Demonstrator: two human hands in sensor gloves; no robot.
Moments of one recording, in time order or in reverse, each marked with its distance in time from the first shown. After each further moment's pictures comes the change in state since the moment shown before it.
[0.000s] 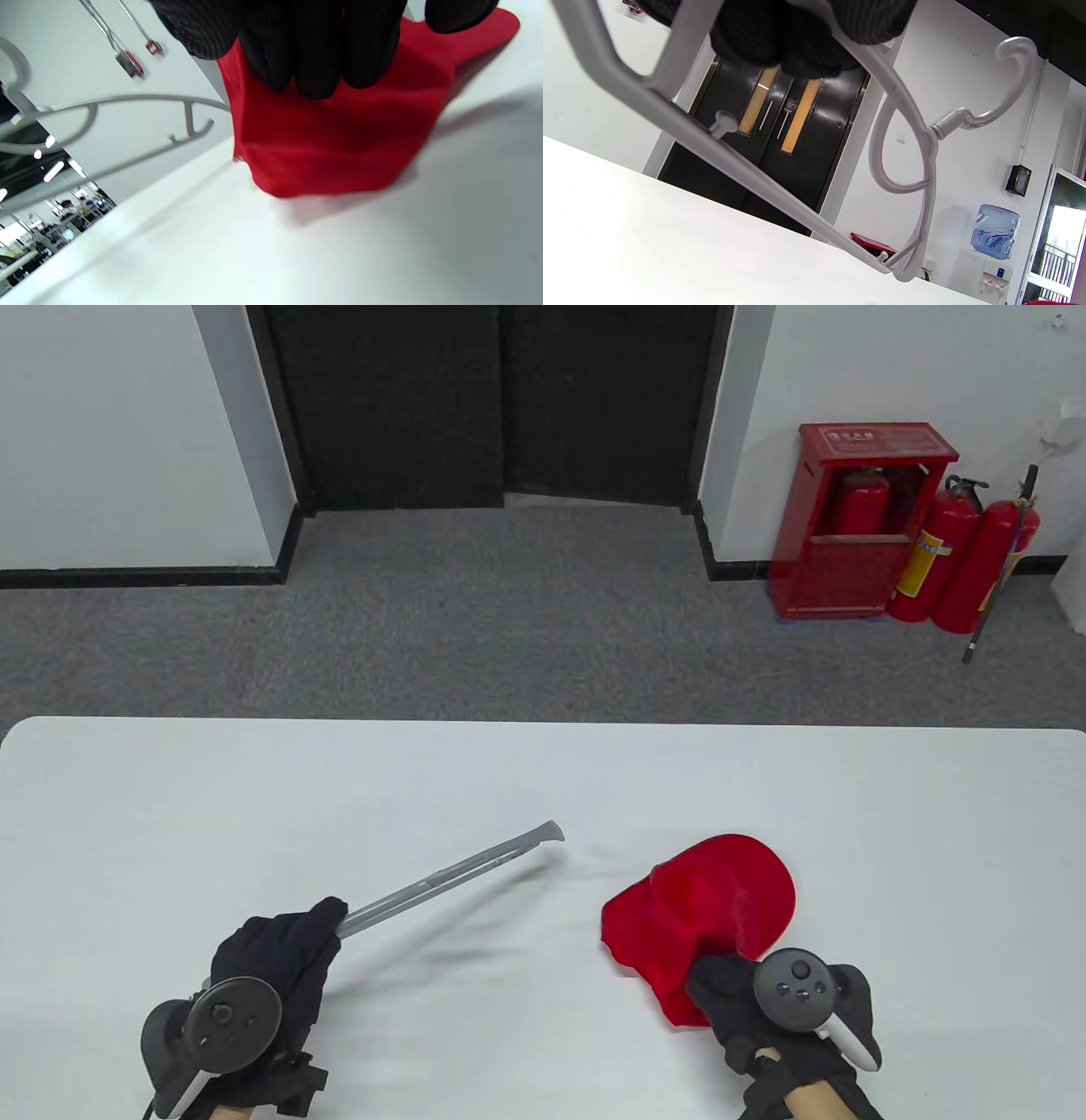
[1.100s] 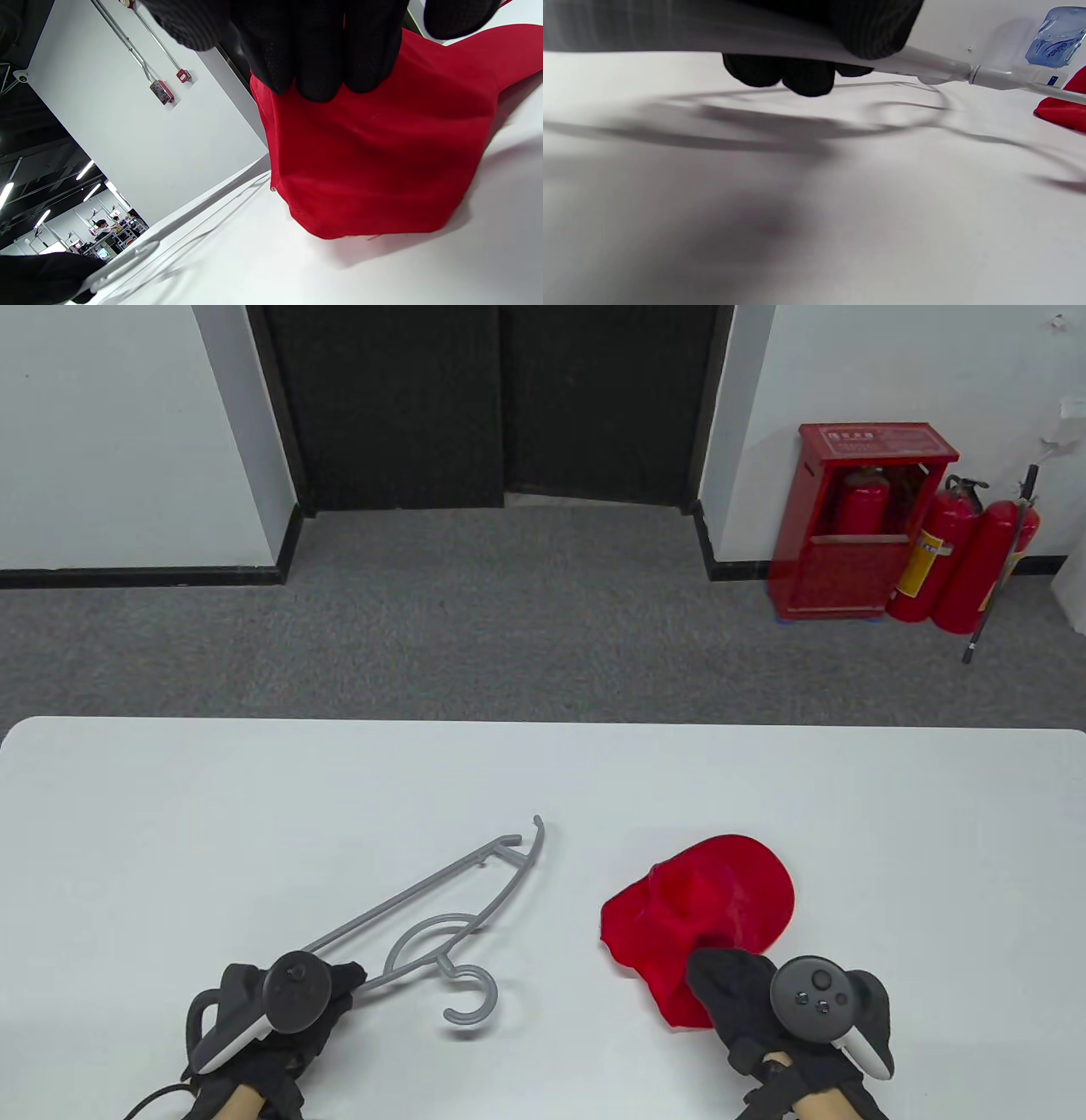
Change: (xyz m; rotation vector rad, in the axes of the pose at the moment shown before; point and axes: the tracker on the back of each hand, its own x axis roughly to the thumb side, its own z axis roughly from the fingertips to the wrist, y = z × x) left_hand -0.038 -0.085 -0.002 -0.587 0.066 -0.232; right_hand 0.009 -0.010 0.008 -0.055 -0.077 -0.053
